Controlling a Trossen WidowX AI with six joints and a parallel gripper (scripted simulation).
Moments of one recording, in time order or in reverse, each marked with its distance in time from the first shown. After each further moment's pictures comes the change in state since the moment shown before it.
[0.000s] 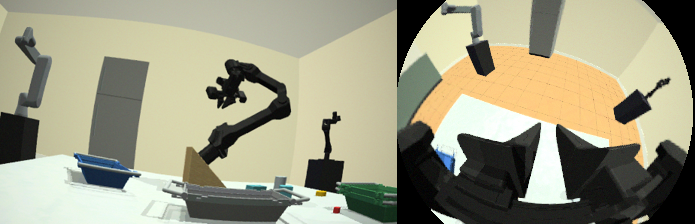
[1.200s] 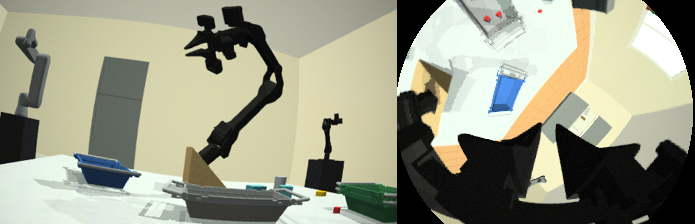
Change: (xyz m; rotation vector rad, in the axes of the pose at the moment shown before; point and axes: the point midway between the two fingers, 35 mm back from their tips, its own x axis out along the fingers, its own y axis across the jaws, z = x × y) arm -0.368 0.307 -0.196 -2.521 -1.660 0.676
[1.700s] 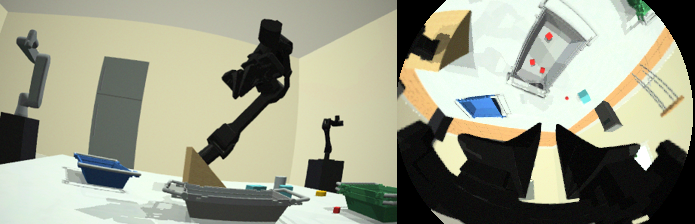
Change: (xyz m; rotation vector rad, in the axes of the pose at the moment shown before) arm 0.002 0.045 0.216 -1.034 -0.486 0.014
